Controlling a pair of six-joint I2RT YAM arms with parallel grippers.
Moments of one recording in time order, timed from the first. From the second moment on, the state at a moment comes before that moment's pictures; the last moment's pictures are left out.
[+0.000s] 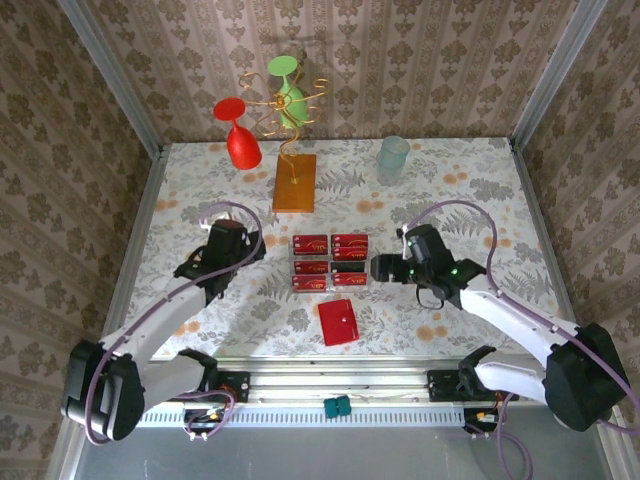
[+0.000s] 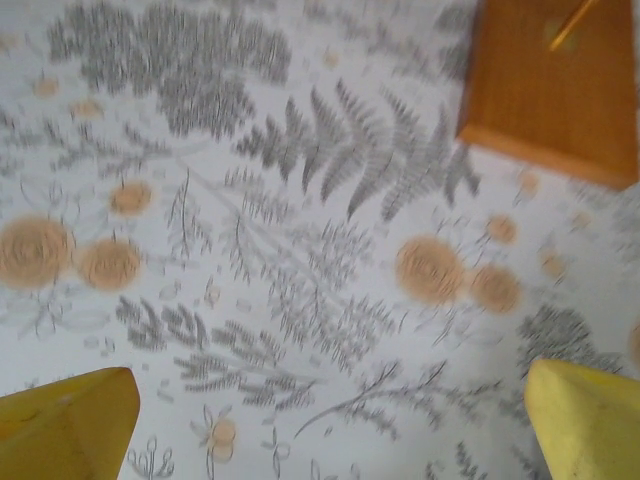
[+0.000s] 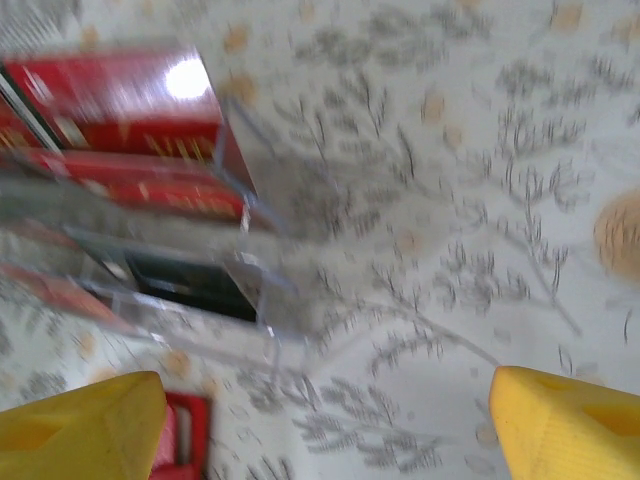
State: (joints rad) left arm -0.44 1.11 0.64 -0.33 -0.33 -0.55; right arm 0.51 1.14 0.64 -0.37 -0.03 0.48
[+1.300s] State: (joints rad) left arm -0.61 1.66 0.92 -0.27 -0.34 -0.59; right arm 0.59 1.51 0.78 -0.41 0.25 0.58
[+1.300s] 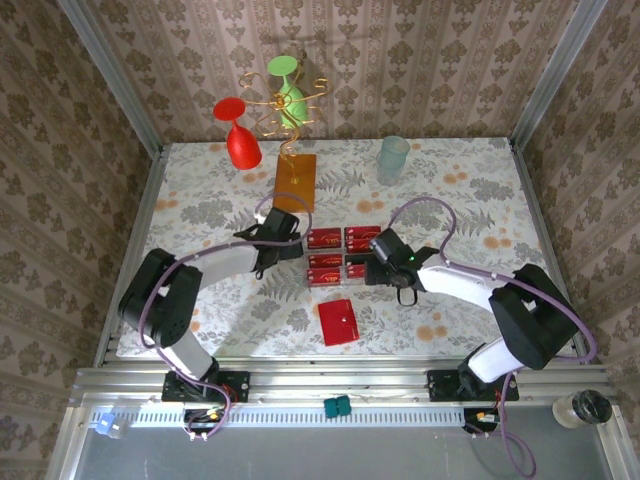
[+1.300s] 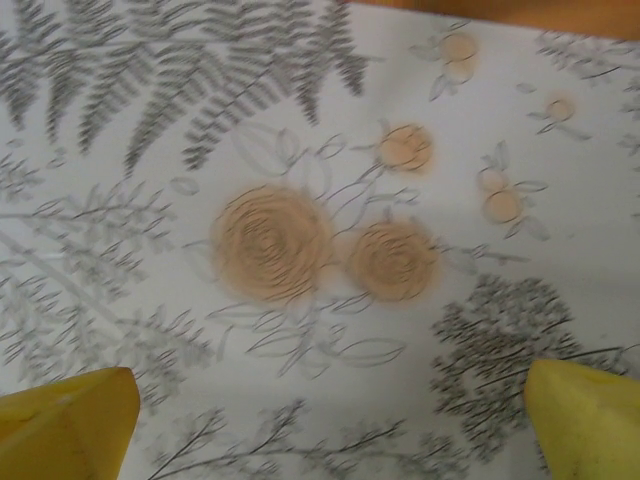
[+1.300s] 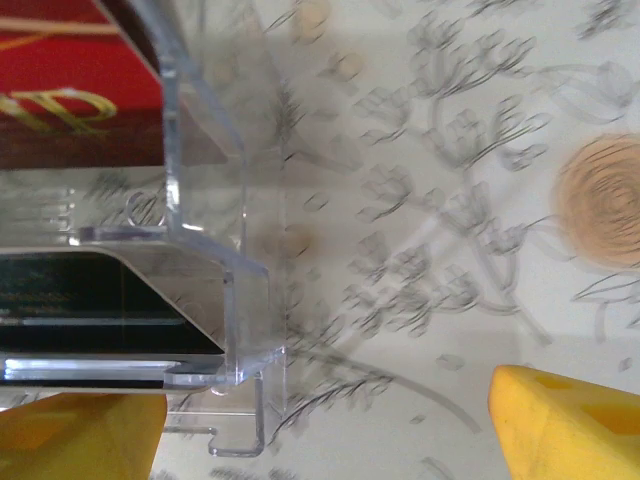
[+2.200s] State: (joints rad) left arm -0.68 2.09 1.52 -0.33 -0.28 -0.52; right arm 0.33 1.59 0.89 -0.44 0.22 0.56
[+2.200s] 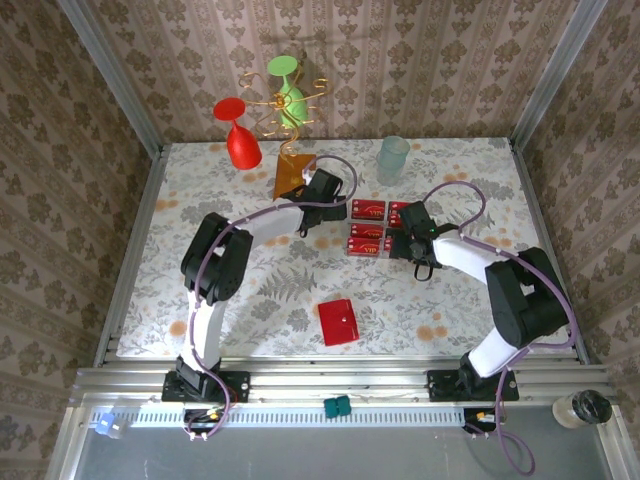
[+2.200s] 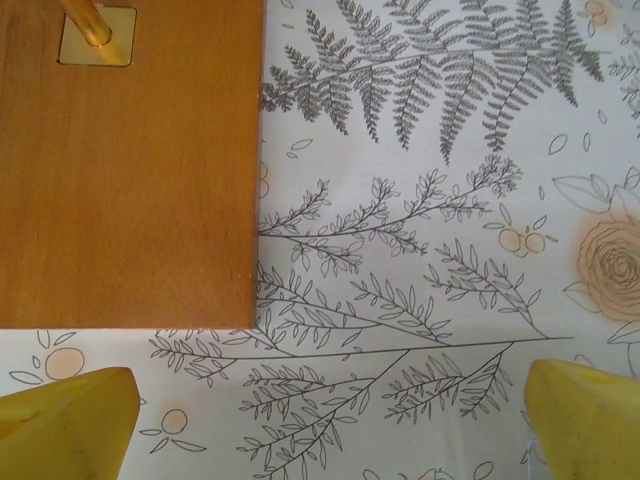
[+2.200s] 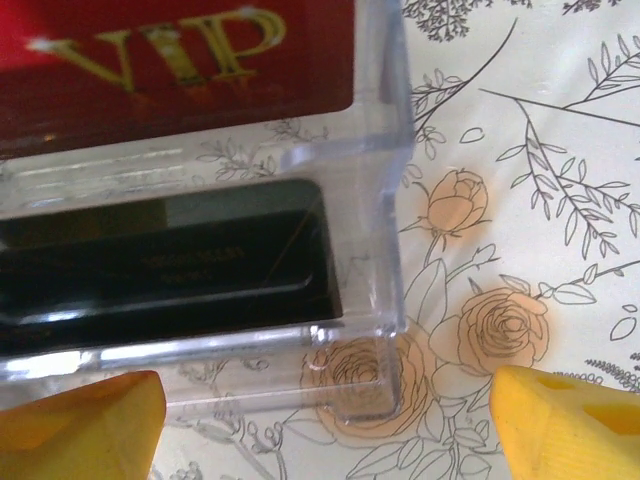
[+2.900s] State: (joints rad) left arm -0.63 1.55 1.04 -0.31 -0.26 -0.53; right arm 0.52 1.25 0.74 -0.49 -0.18 0.60
